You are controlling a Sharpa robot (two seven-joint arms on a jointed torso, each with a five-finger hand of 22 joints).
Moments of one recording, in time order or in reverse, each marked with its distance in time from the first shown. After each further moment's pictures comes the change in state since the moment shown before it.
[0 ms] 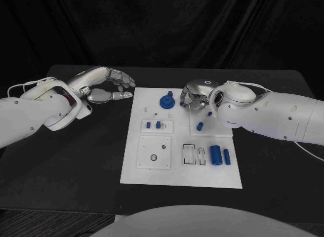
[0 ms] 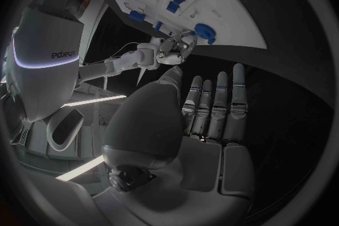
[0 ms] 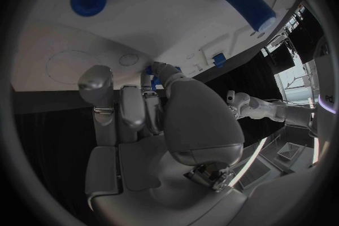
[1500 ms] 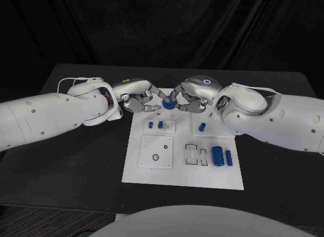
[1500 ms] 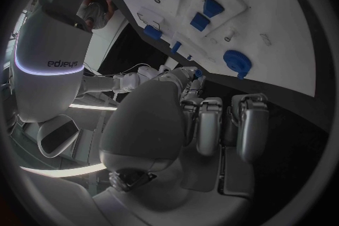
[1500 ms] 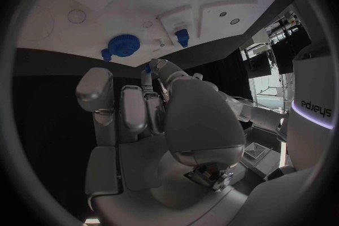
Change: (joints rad) left arm -0.024 0.203 0.000 -0.064 -0.106 0.175 -0.052; left_hand 0.049 -0.065 0.287 -0.055 0.150 -0.082 -0.046 -0.001 -0.069 0.790 -0.075 1.309 1.155 0.648 -0.166 1.370 0.946 -0.134 0.611 -0.172 1.387 0.368; right arm 0.033 -0.070 -0.002 0.212 -0.124 -0.138 0.084; right_hand -0.002 -0.004 0.026 -0.035 0.045 0.031 -0.010 0.062 0.027 0.016 -0.016 0.004 0.018 0.004 -0.011 0.025 0.035 0.000 0.009 -0.009 0.075 0.001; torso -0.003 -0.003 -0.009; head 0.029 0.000
